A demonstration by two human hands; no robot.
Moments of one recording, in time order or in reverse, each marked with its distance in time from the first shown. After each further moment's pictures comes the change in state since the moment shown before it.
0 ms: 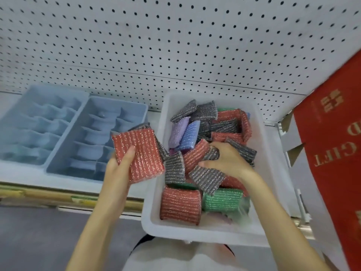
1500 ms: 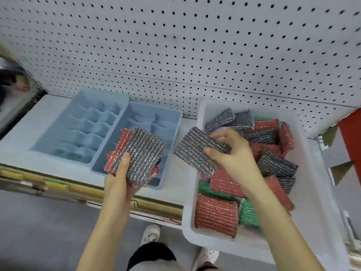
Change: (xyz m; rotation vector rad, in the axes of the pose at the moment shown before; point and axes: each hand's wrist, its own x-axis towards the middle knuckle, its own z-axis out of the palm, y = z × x) left_hand 0.008 0.005 -0.075 -0.223 0.207 0.037; right_hand -0.012 -0.097 0.035 0.470 0.247 -0.273
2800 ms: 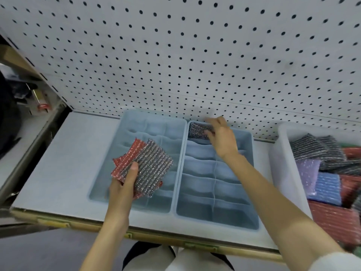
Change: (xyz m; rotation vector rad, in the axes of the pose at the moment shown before) left_hand 0.214 0.101 -0.151 0.189 -0.087 -0.068; right_hand 0.229 0.016 0.251 -0.702 0.133 -0.160
